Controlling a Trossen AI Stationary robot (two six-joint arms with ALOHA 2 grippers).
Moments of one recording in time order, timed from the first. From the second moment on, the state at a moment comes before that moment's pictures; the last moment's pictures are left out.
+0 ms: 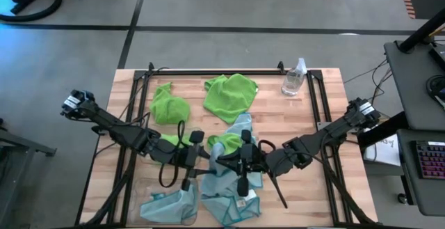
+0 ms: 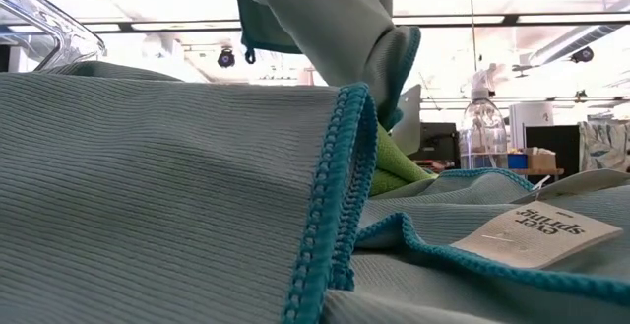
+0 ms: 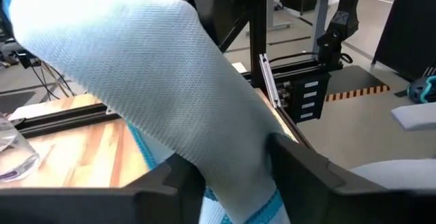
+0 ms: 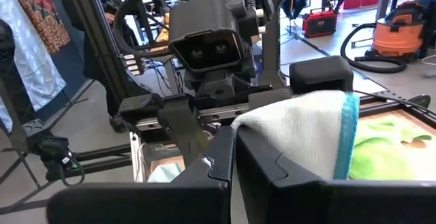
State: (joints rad) left arm -0.49 1.35 1.07 0.03 -0.28 0.01; right arm 0.49 1.65 1.47 0.03 0.54 0.26
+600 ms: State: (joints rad) left arm -0.49 1.34 1.07 0.00 -0.28 0.00; right arm 0.49 1.65 1.47 0.00 0.54 0.23
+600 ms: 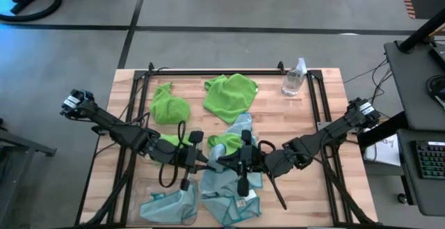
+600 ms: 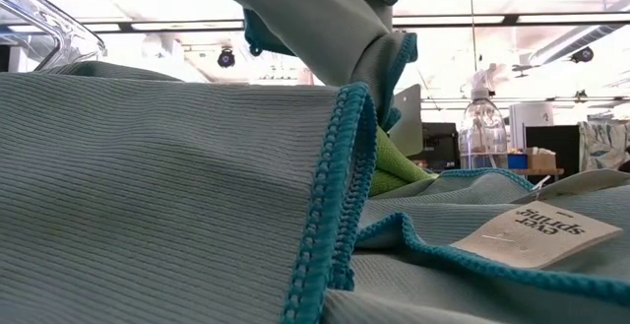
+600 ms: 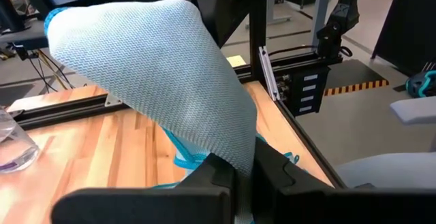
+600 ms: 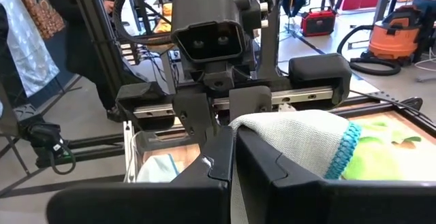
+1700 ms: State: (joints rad) left arm -0.61 1.04 1.07 -0.22 -0.24 -0.20; right arm 0.50 1.60 1.47 -0.59 0.54 0.63
